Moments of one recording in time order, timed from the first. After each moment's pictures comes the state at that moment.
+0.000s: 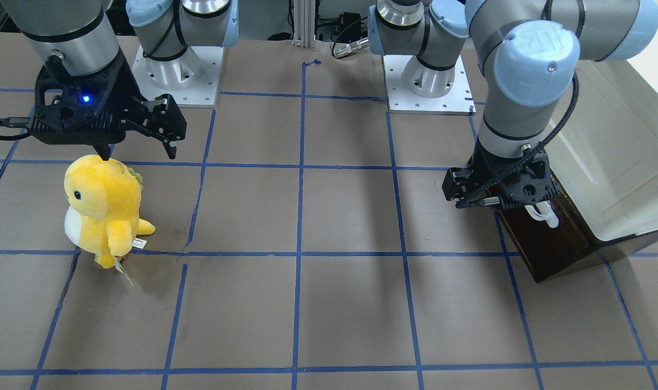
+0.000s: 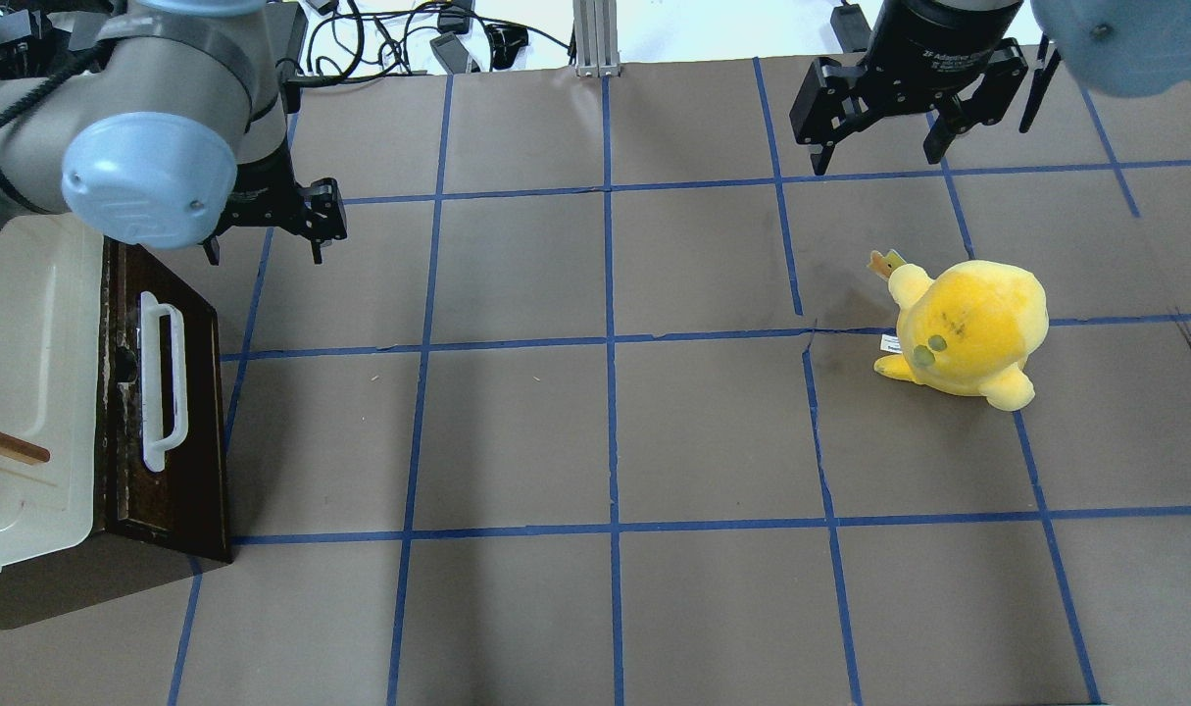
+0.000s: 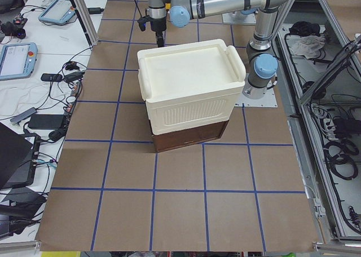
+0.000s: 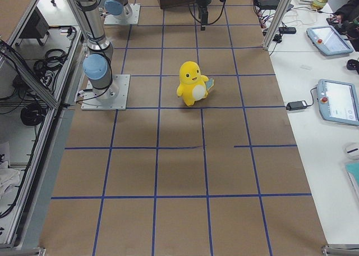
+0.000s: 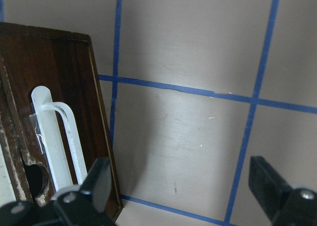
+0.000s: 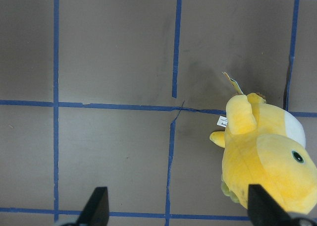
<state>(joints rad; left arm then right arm) -1.58 -1.76 -1.66 -1.36 1.95 -0.20 1.60 -1.48 1.44 -1.57 -1.58 -0.02</state>
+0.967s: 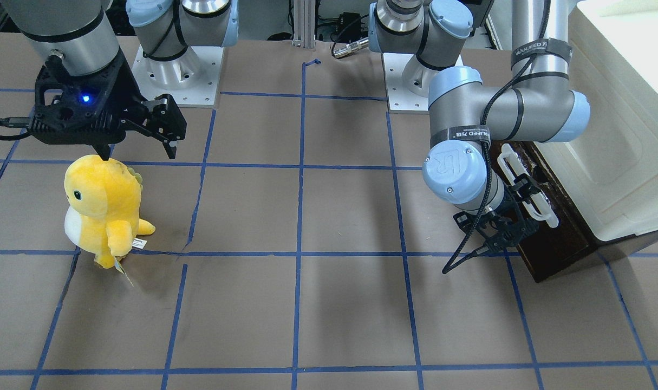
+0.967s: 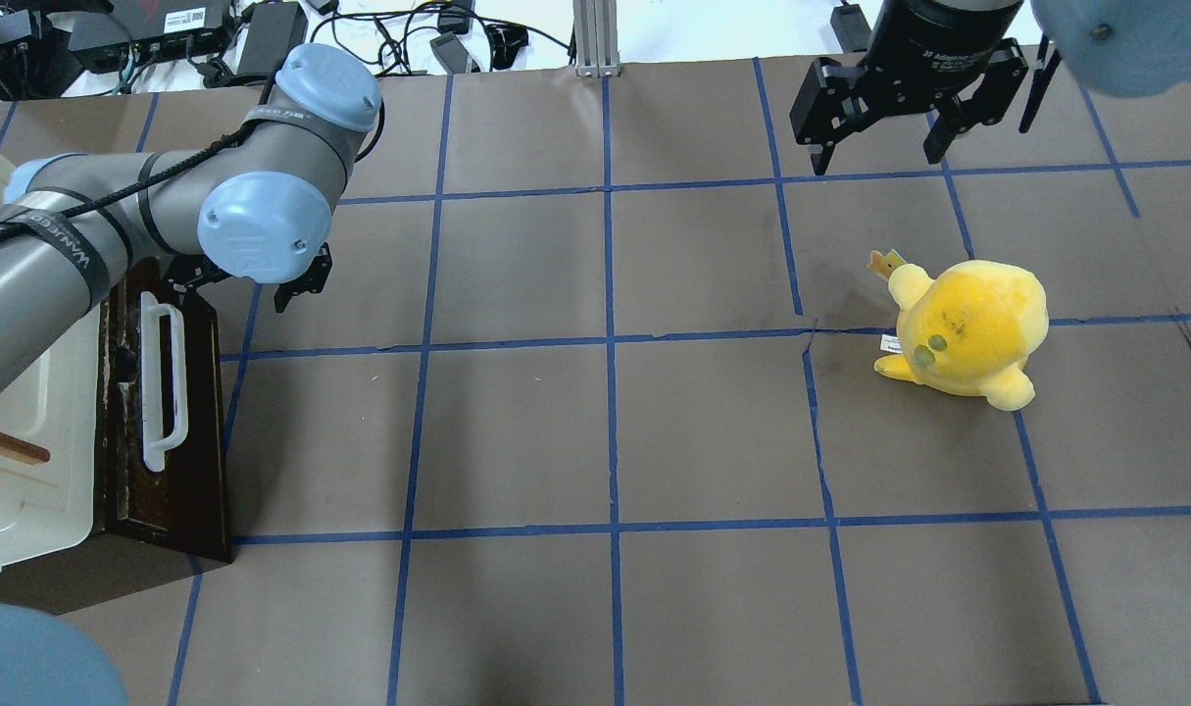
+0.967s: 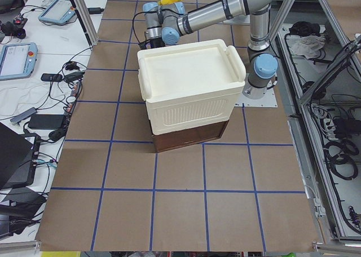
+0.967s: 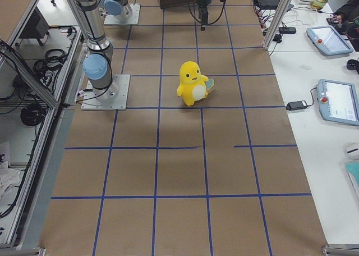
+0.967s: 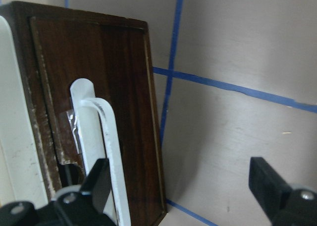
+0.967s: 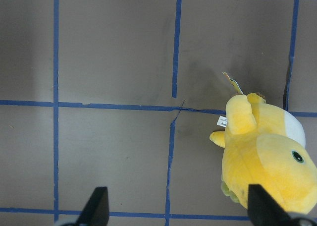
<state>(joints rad) -1.60 -1.91 -1.71 -1.37 2.28 -0.48 1.60 -1.48 1.44 -1.57 -1.58 -0.02</state>
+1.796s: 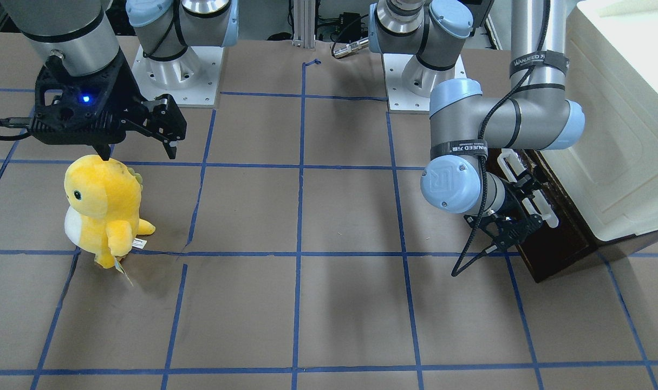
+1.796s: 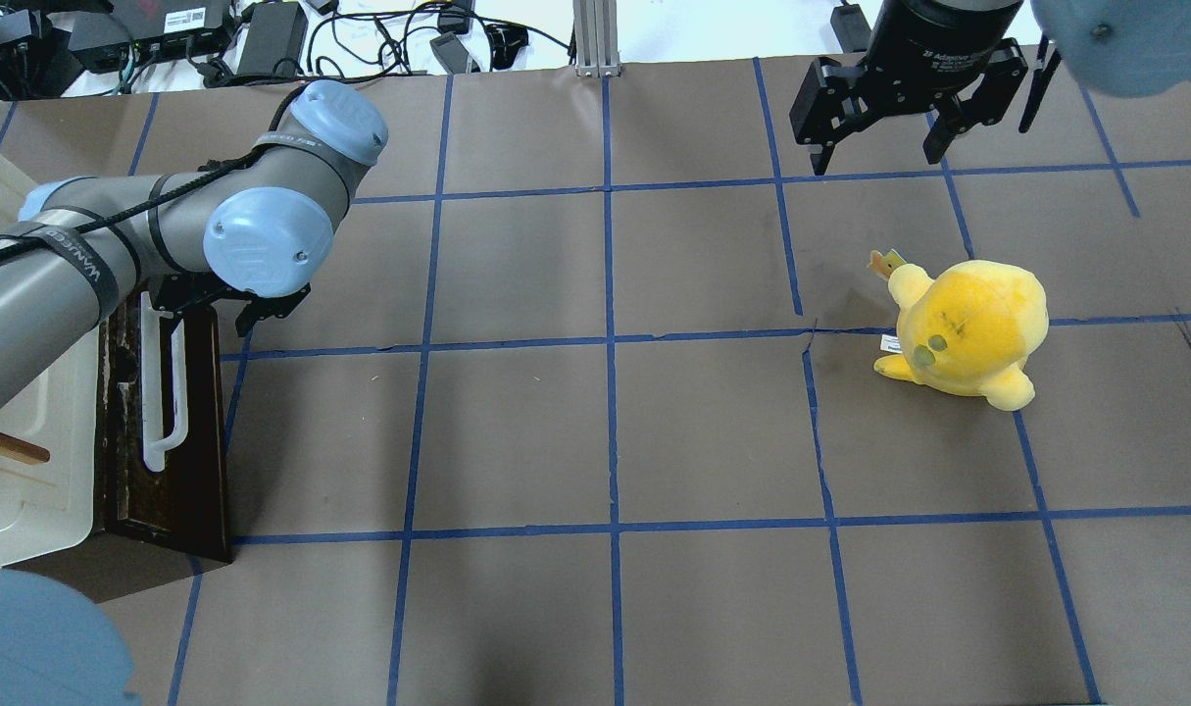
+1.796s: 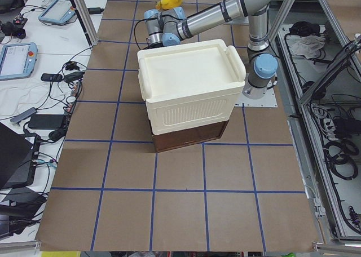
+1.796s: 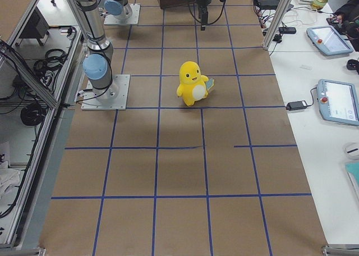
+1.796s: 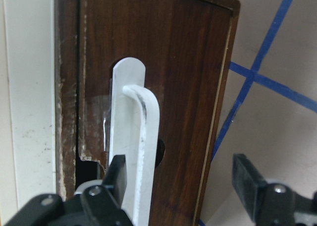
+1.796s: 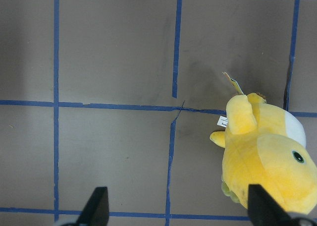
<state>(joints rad) -1.57 -1.92 -1.75 -1.42 2.37 -0.59 1.60 -1.48 1.44 -1.57 -1.58 -0.02</state>
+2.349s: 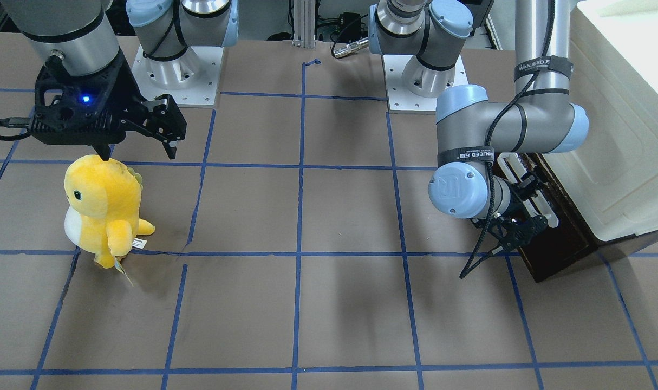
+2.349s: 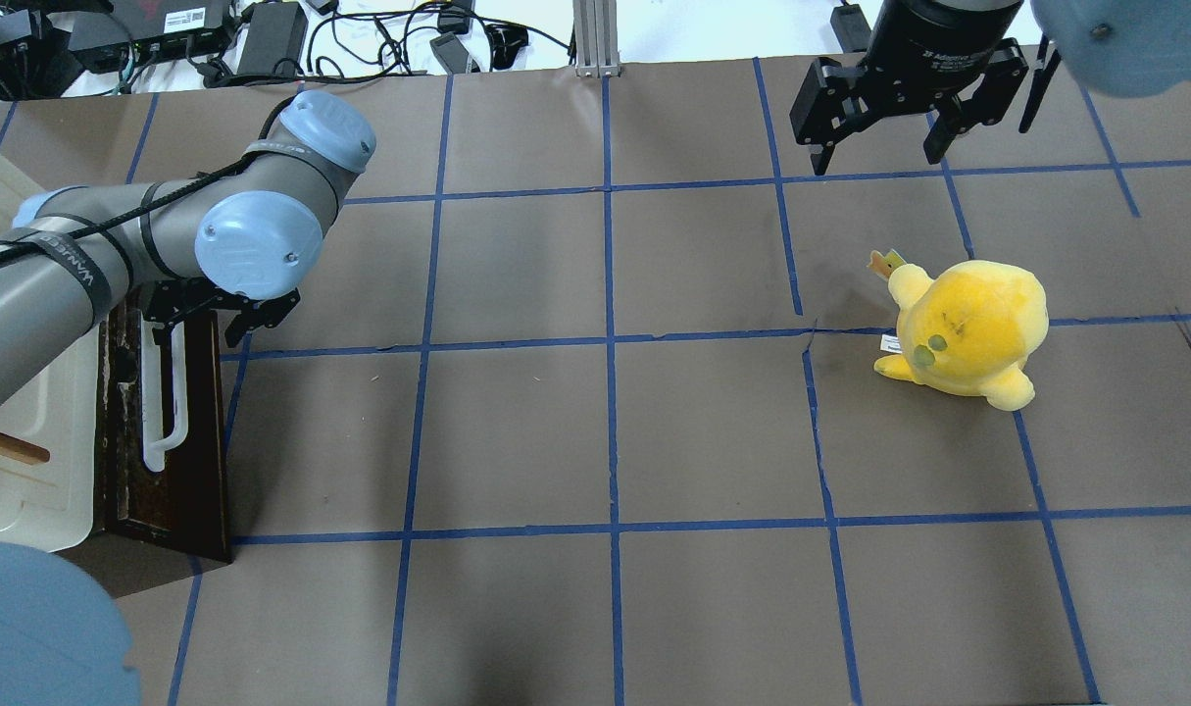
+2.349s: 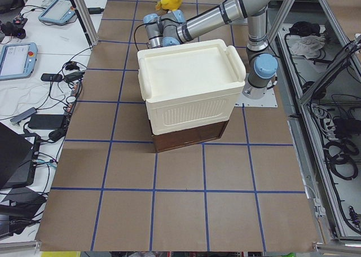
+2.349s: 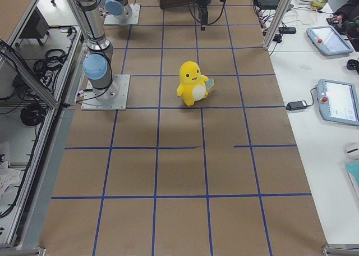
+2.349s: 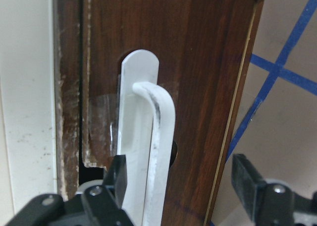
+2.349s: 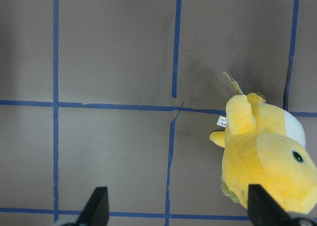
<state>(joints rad) -1.55 -1.93 -1.75 -1.43 2.37 -0.60 1.60 -1.48 1.44 -1.57 -1.58 -0.02</state>
